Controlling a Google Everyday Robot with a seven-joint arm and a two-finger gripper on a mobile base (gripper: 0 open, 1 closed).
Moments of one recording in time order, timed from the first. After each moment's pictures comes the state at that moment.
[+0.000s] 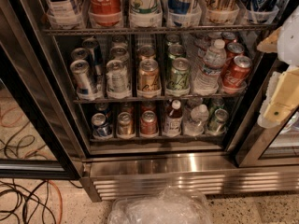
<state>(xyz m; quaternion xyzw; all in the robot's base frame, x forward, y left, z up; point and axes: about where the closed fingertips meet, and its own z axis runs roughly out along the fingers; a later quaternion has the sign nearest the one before) 0.438 -0.217 0.976 -0.60 0.78 -0.03 0.16</state>
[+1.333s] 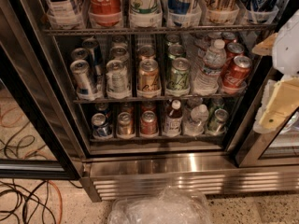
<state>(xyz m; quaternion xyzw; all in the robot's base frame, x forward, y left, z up) 0.437 -0.210 0.967 -0.62 0.76 -0.05 0.17</state>
